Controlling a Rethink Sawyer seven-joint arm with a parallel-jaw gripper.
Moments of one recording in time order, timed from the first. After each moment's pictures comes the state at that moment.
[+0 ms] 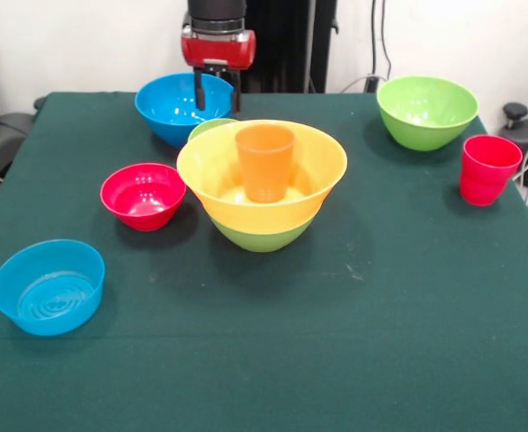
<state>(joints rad) -0.56 -0.58 -0.02 2.11 -0.77 -0.20 2.17</state>
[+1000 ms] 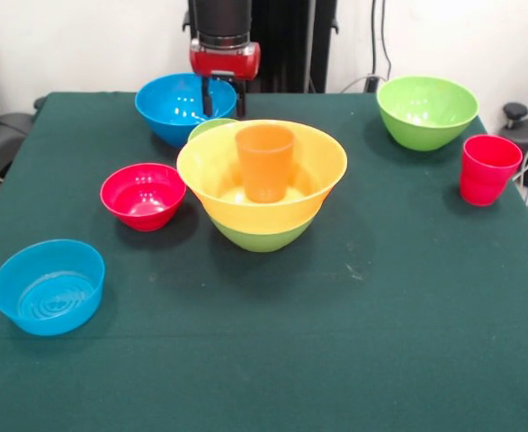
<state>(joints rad) -0.51 -0.45 -0.08 2.07 -0.77 -0.20 2.17</state>
